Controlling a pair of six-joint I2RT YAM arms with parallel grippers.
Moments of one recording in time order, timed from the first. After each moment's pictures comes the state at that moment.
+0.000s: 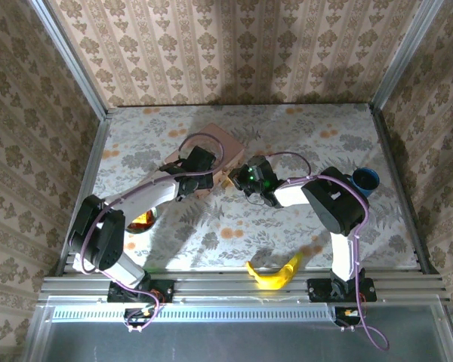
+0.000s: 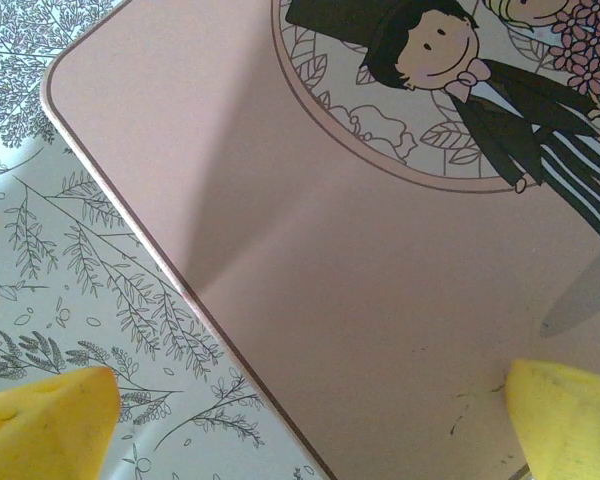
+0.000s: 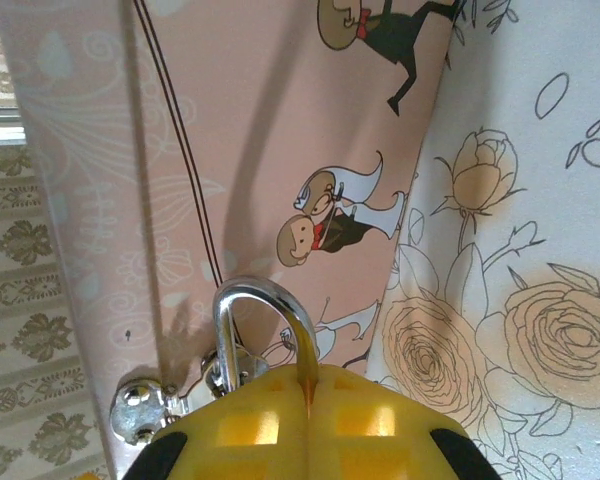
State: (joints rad) left arm -0.66 1.57 1.07 -0.58 -0.44 -0.63; right arm 0.58 1.98 0.96 0.51 -0.19 1.35
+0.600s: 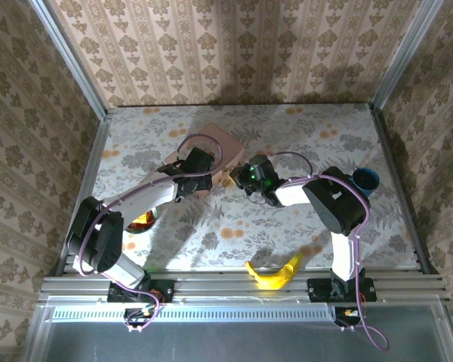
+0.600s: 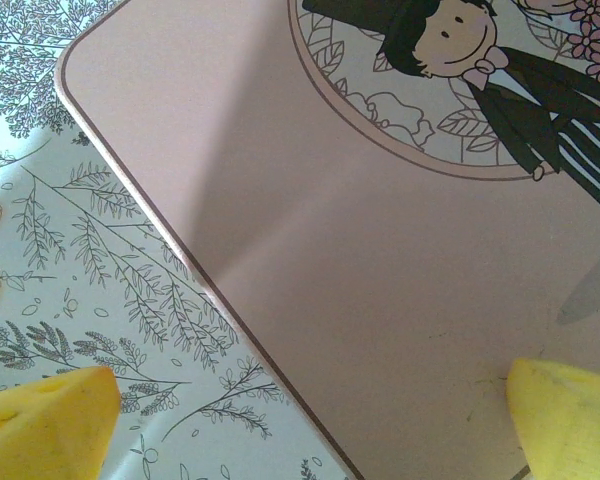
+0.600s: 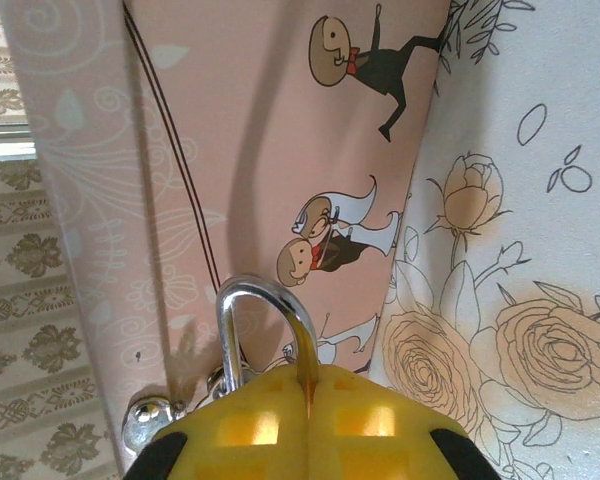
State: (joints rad) left arm -0.66 1.55 1.05 -0.59 -0.44 -0.63; right arm 0.57 1.98 0.95 0.52 -0.19 1.37
